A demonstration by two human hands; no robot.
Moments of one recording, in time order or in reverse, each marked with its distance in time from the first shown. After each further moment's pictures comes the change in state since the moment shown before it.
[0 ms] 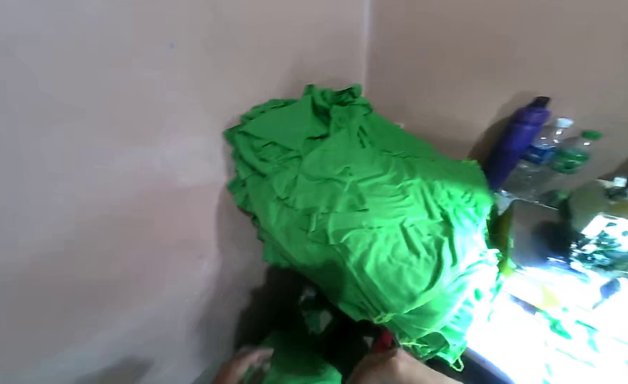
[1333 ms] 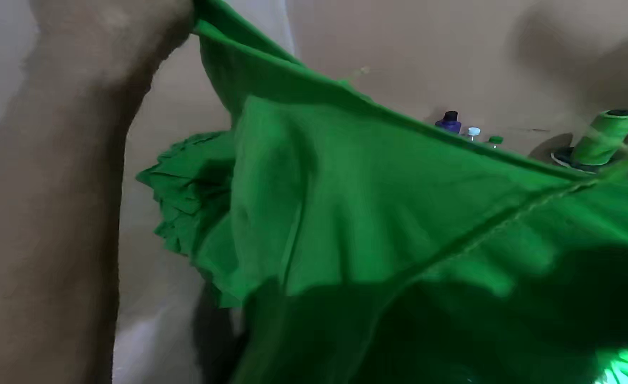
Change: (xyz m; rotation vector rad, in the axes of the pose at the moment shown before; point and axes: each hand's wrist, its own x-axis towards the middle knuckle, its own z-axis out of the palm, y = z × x) left_hand 0.284 0.326 -0.275 0.451 1.009 0.614; right_hand -0.068 -0.172 -0.190 -0.391 0.466 -0.111
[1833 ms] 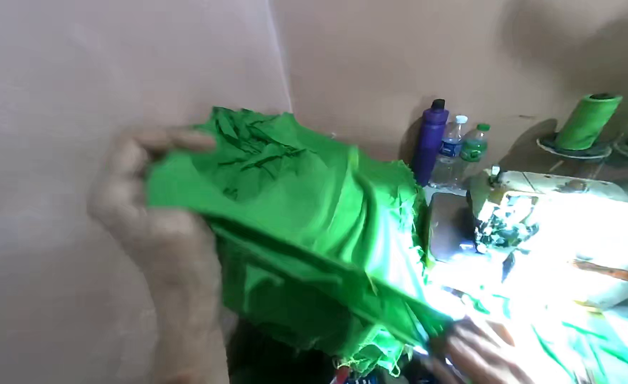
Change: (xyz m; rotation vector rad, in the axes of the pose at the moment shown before) left_hand -0.233 0.099 -0.015 -0.797 0.195 -0.039; right_hand -0.104 0.048 0.113 -0.586 0.210 0.258
